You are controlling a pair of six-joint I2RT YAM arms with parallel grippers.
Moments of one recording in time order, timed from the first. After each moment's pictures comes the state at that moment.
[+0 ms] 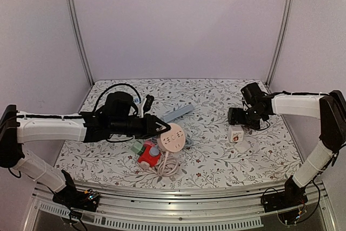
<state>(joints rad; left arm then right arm) -0.87 1.37 0.78 0.11 0.28 -0.86 0.41 1.62 0.99 -0.44 0.08 0.53</state>
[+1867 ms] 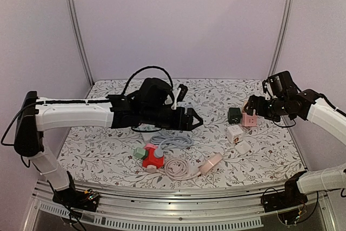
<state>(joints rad) -1.03 1.69 1.27 -0.15 0.12 -0.69 0.41 1.13 0.97 -0.66 0.12 0.49</state>
